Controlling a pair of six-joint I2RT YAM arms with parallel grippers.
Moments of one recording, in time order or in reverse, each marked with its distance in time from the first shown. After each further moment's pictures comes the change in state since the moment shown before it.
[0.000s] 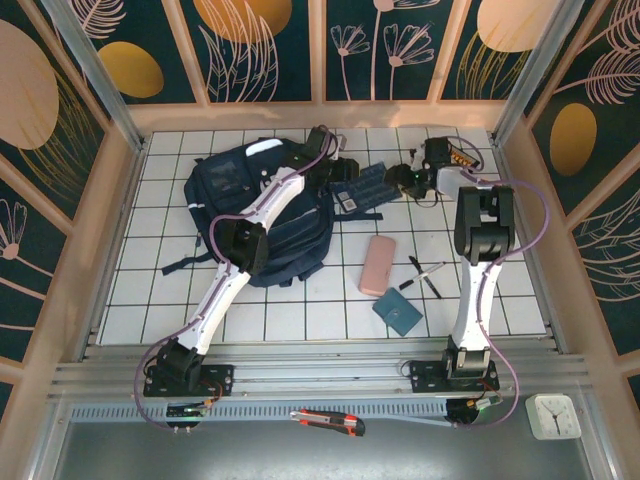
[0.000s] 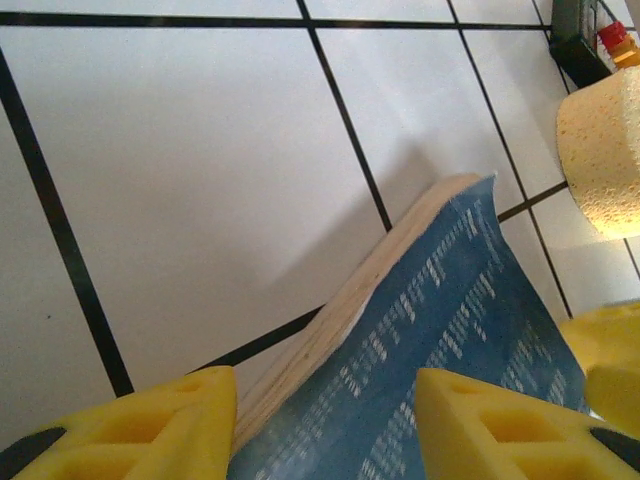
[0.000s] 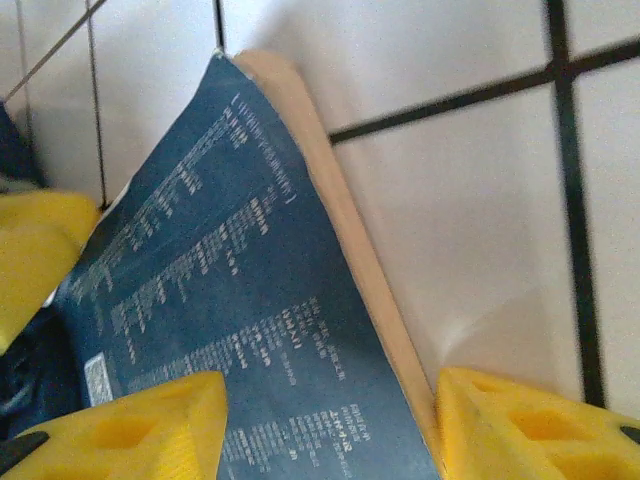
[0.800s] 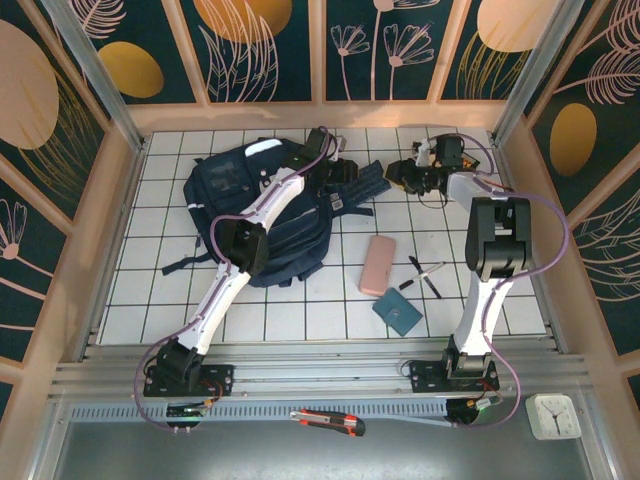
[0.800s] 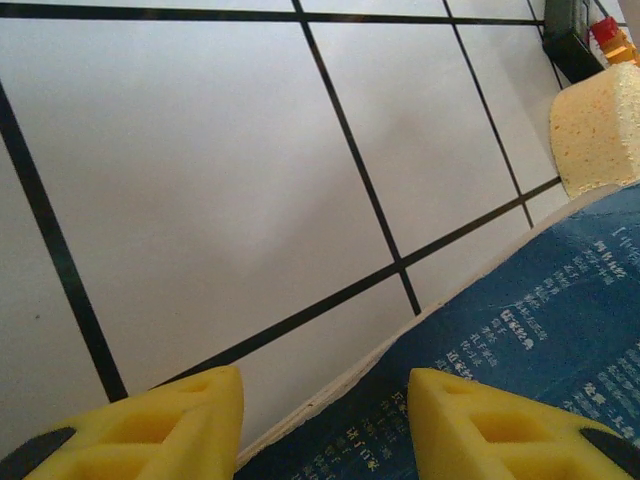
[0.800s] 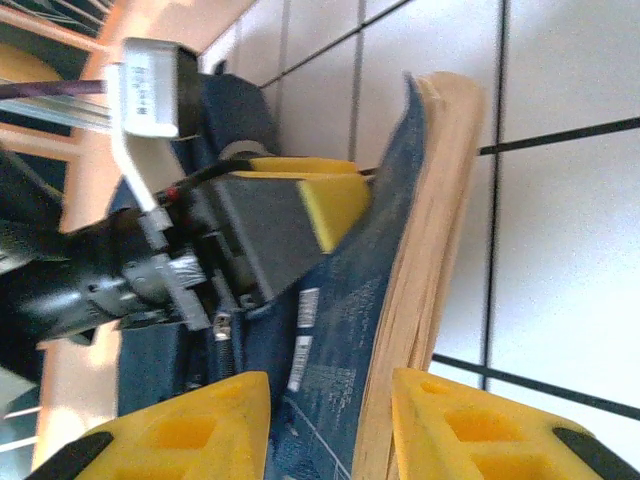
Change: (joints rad) left arm 0.002 0.004 0.009 -0.001 0.023 0.001; right arm -0.015 -0.208 -0.156 0.161 -0.274 0.091
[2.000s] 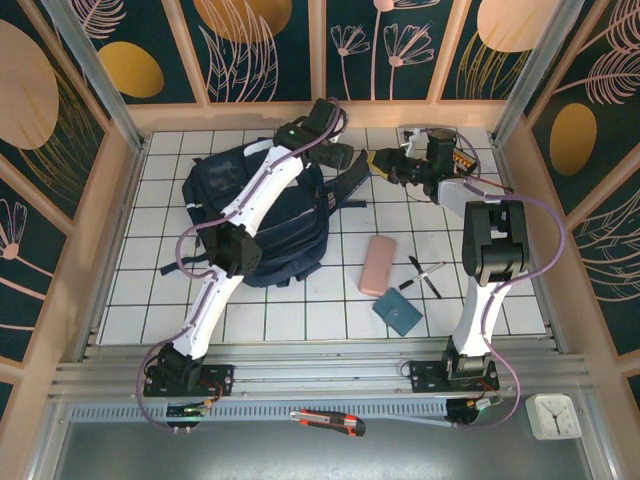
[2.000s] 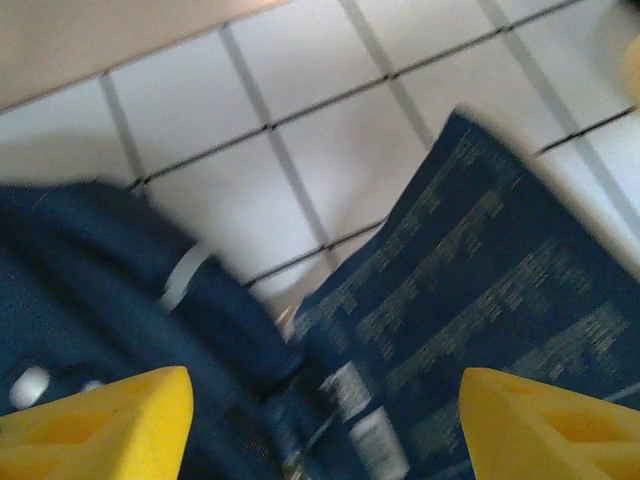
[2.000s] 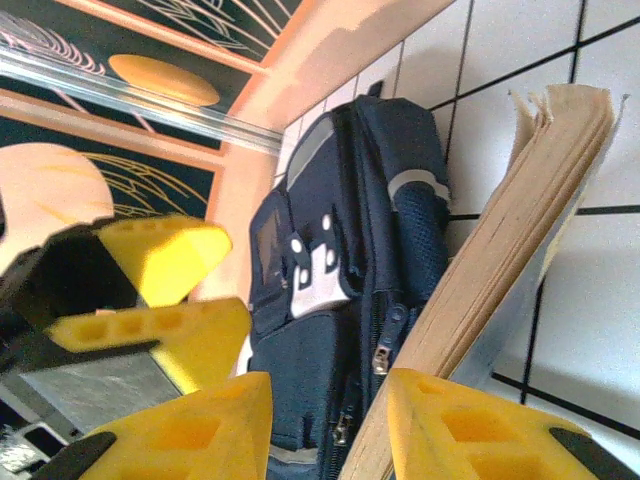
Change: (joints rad) left arm -0.080 -0.479 -0.237 -0.420 -0.538 0.313; right arm 0.072 -0.008 -0.050 0.374 -0.117 0.302
